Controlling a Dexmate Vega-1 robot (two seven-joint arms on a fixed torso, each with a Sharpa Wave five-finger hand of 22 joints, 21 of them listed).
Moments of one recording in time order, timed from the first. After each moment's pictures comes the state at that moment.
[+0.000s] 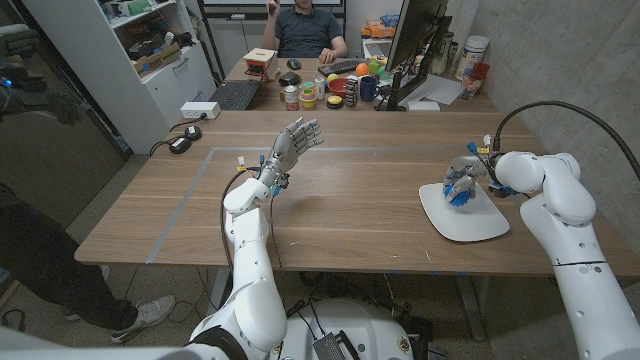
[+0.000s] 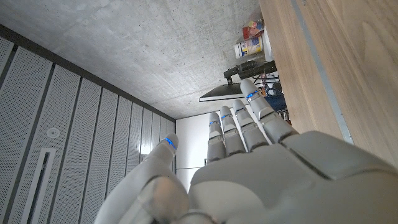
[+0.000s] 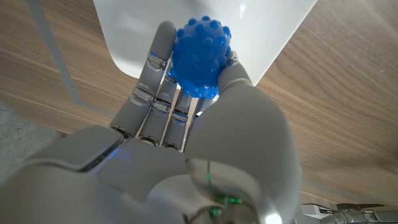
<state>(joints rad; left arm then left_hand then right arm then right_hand) 0.74 -0.41 -0.56 -1.27 0.29 -0.24 -0.86 0.14 0.00 0.65 0.11 0.22 0.32 0.03 0.18 0.17 0.34 -0.03 0.18 0.17 0.31 -0.04 0.19 0.18 0.35 -0.04 0.56 0.17 -1.10 -0.37 0.14 -2.03 -1.14 0.02 1.03 1.17 0.01 0.22 -0.13 0.20 0.85 -0.01 0.47 0.29 0.79 0.00 0.46 0.36 0.89 0.00 0.32 0.38 0.87 -0.08 0.90 0.25</state>
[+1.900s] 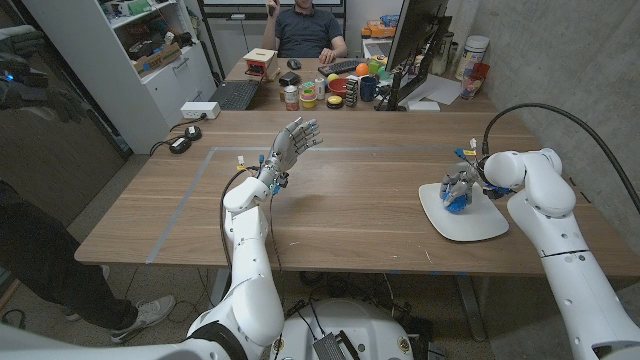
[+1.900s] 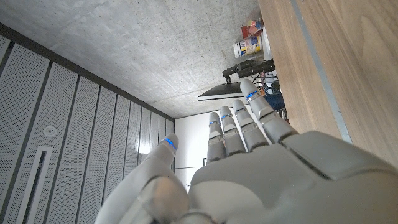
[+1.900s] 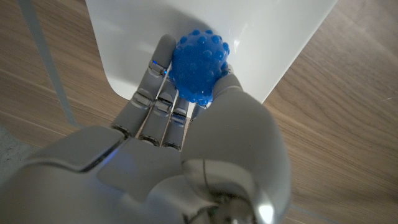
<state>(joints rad) 0.72 -0.39 -0.56 -1.22 0.28 -0.25 -0.85 0.13 0.00 0.64 0.12 0.22 0.32 0.03 0.18 0.17 0.34 -0.03 0.18 0.17 0.31 -0.04 0.19 0.18 0.36 -0.05 0.55 0.17 -1.03 -0.40 0.06 -1.98 -1.21 -0.03 1.14 1.20 0.10 0.14 -0.05 0.21 0.58 -0.05 0.29 0.24 0.66 0.01 0.40 0.31 0.89 -0.06 0.20 0.29 0.77 -0.08 0.93 0.19</state>
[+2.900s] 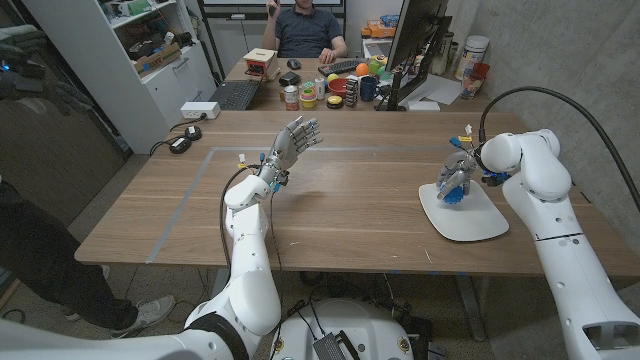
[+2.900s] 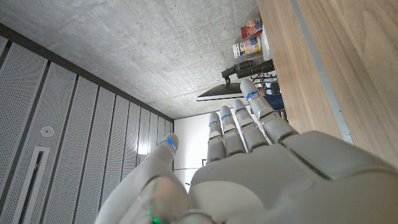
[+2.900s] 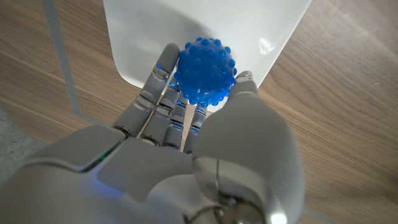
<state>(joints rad) 0.68 -0.37 -0.57 -1.17 0.29 -0.27 -0.85 0.13 0.00 0.64 0.11 0.22 0.32 0.03 0.18 0.17 0.34 -0.03 0.18 0.17 0.31 -0.04 0.19 0.18 0.36 -0.04 0.54 0.17 -0.96 -0.40 0.02 -2.00 -1.25 -0.05 1.27 1.03 0.01 0.02 0.00 0.25 0.44 -0.11 0.22 0.26 0.38 -0.01 0.31 0.28 0.66 -0.07 0.18 0.27 0.73 -0.07 0.86 0.17</state>
